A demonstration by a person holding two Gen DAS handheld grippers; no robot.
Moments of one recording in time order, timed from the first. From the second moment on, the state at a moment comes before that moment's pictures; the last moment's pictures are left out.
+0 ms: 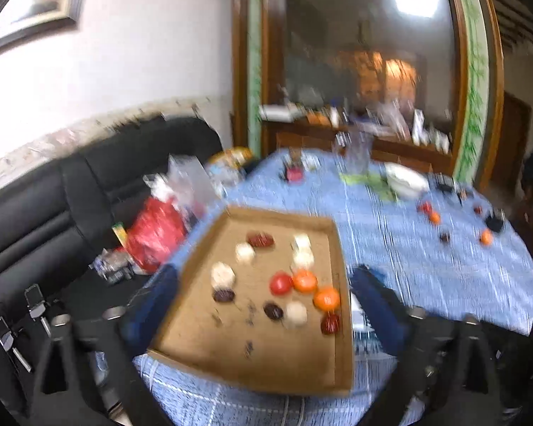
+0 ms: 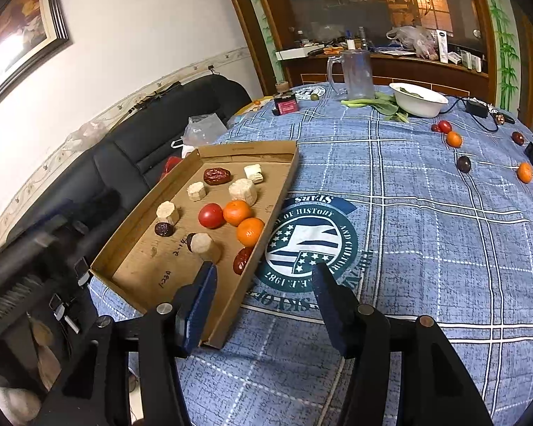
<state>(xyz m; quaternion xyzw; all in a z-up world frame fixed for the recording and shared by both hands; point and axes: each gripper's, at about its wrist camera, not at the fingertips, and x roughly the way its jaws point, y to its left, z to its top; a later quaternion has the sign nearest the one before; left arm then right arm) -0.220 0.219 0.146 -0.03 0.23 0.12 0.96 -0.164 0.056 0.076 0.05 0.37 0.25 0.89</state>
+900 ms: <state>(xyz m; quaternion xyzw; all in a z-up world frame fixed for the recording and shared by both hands) -0.219 0.235 0.084 -0.05 0.36 0.16 0.92 -0.177 0.074 0.056 -0.02 0.38 0.22 0.90</state>
